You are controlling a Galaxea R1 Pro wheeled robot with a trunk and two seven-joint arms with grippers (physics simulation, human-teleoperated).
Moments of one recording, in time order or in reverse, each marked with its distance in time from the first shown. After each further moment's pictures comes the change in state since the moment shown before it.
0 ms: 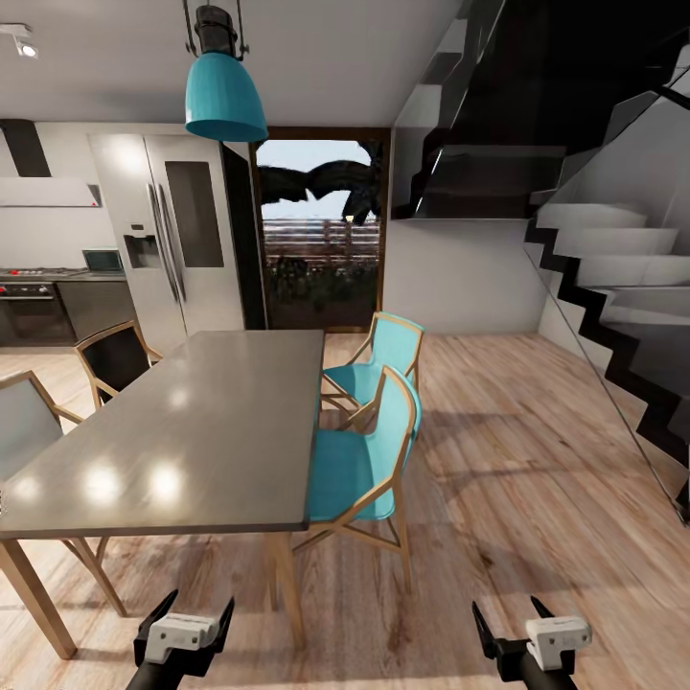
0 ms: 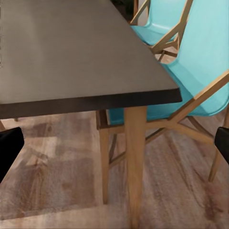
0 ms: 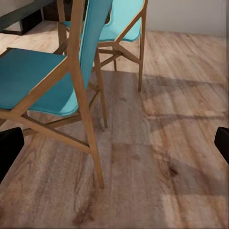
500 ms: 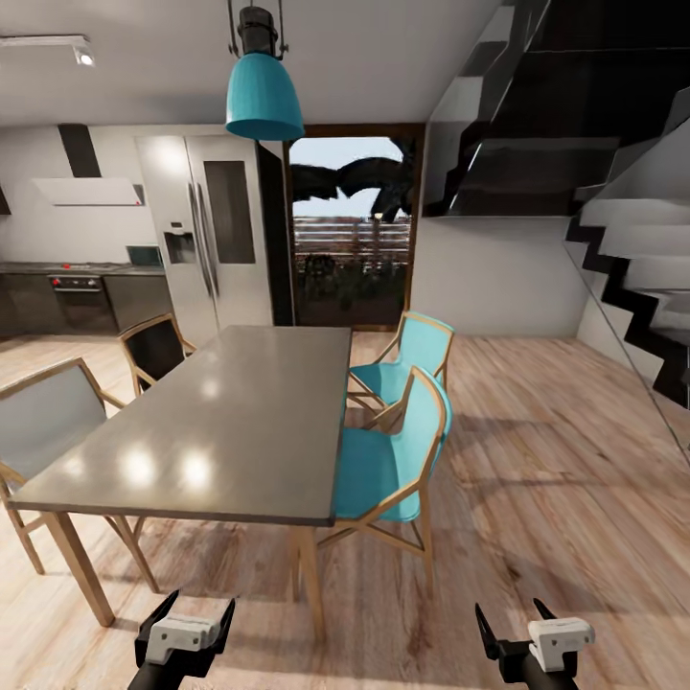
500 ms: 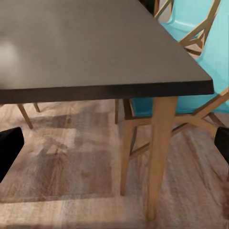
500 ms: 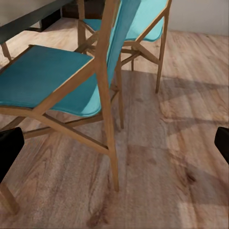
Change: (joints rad) left arm 0.000 -0.001 -0.001 0.003 -0.006 0.000 0.000; right arm -0.001 0.002 -0.008 0.008 0.000 0.001 -0.004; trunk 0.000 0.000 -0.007
